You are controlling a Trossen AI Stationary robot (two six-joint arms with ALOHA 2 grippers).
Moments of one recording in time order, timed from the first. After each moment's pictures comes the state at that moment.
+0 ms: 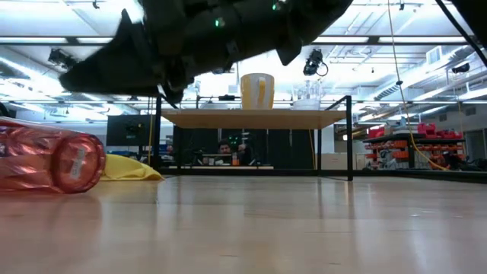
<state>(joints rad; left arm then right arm) -1.17 1.78 0.94 -1.32 -0.36 -2.27 0.26 2.25 1.53 0.33 0.00 0.01</state>
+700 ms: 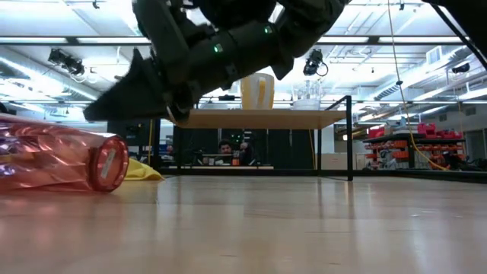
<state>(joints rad) -1.15 1.78 0.94 -1.30 -0.53 -2.26 0.20 2.26 1.53 0.27 -0.06 0.05</state>
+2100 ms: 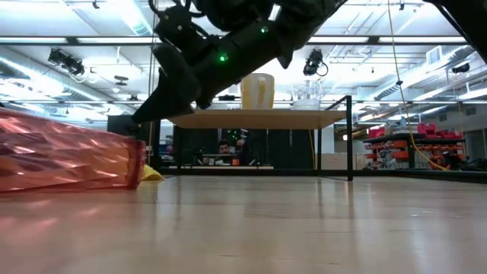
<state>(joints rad) -1.13 1.78 0.94 -1.25 -0.73 -2.26 0.13 2.18 1.51 0.13 0.15 -0.11</state>
